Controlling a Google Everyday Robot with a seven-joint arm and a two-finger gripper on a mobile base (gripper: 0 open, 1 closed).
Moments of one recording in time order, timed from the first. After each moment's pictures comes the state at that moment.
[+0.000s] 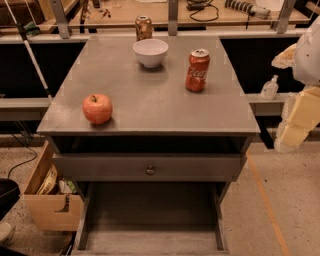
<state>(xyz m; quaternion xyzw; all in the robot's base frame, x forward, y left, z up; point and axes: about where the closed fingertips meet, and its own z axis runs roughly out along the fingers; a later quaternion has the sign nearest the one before) 0.438 -0.216 0.978 -0.60 0.78 -0.04 0.16</state>
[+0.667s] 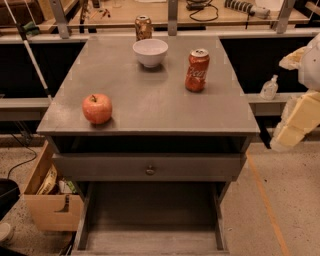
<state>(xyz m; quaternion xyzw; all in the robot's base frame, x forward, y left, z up) 0.446 -0.223 0.971 -0.57 0.80 -0.03 0.21</state>
